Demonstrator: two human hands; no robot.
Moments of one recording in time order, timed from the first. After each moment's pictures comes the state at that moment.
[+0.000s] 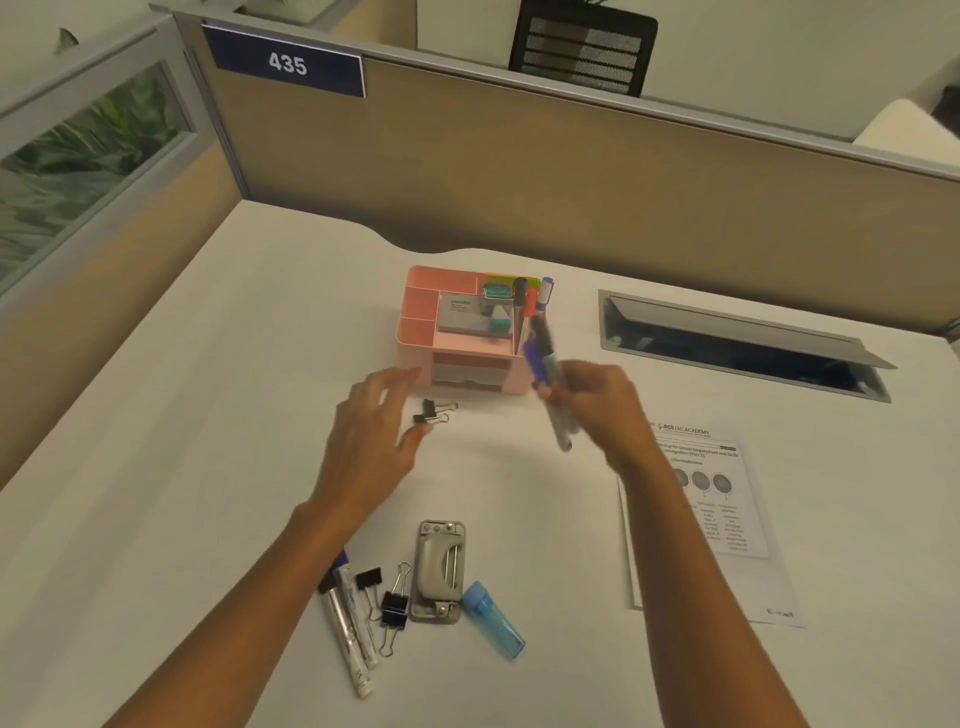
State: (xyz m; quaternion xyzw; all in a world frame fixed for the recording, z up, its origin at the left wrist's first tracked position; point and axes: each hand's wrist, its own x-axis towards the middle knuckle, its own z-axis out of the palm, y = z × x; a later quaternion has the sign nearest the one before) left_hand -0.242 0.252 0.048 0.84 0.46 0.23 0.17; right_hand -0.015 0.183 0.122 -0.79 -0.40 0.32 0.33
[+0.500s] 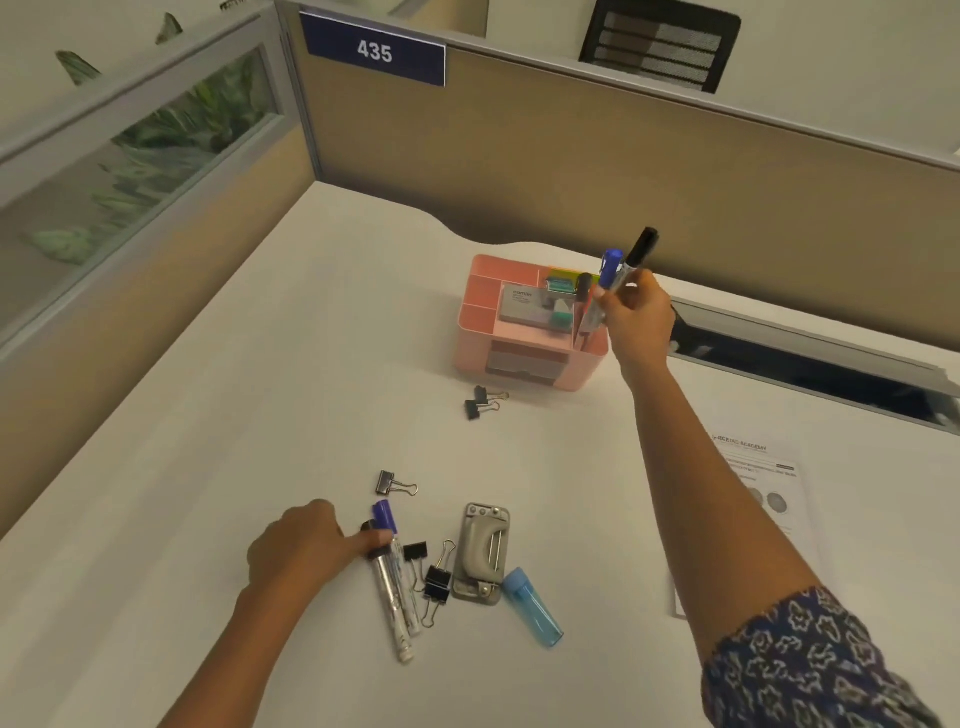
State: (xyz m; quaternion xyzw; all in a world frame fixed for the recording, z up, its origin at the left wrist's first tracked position) left_hand -0.358 0.192 0.022 0.64 0.70 -0.13 0.28; right_hand -0.008 0.277 0.109 -0.78 -0.33 0.21 0.49
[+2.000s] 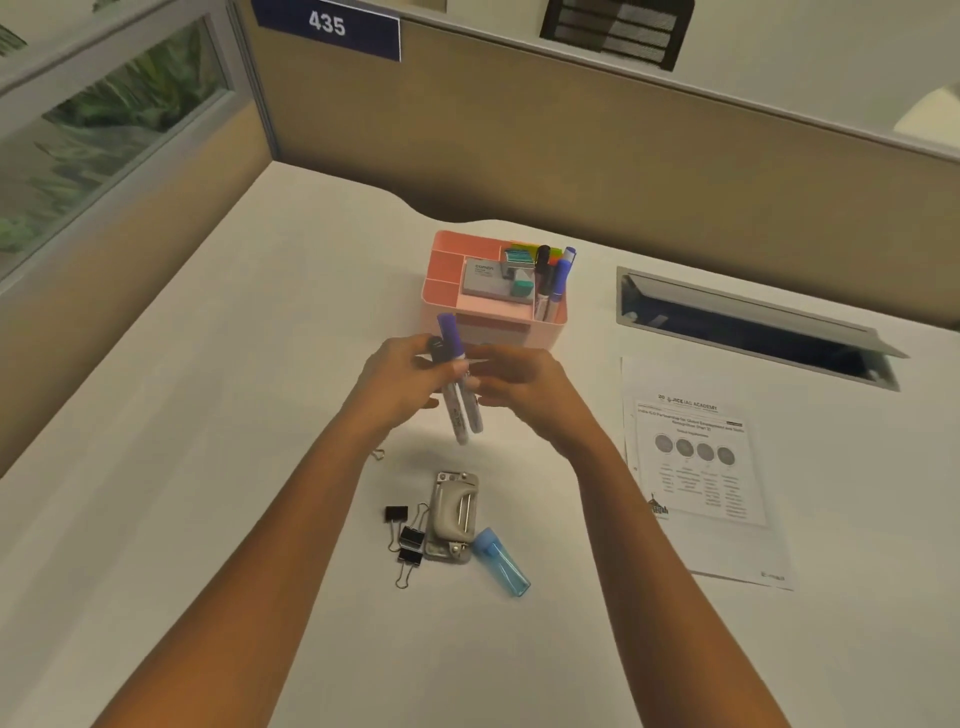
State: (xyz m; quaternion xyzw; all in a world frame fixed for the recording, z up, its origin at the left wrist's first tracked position) left_hand -0.240 0.242 0.103 0.61 0.52 0.22 0.56; right_hand -0.083 0.181 0.105 -0.65 -0.51 0.43 0.37
